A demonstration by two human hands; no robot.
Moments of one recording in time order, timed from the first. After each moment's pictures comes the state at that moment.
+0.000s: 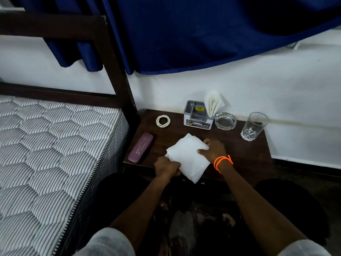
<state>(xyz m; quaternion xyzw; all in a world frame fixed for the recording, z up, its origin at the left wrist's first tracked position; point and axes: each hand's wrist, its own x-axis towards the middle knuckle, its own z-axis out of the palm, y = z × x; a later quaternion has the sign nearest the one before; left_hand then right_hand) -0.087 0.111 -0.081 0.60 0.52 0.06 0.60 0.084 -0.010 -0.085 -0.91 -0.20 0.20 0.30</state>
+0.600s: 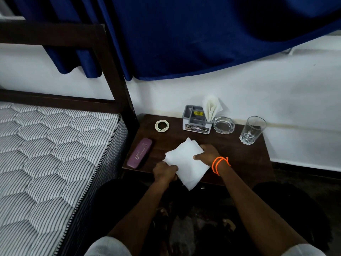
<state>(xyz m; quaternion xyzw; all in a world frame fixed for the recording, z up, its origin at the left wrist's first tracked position) -0.090 0.112 -0.078 0.61 0.54 0.06 0.58 0.081 0.005 -0.079 -0.86 -0.19 0.31 0.36</state>
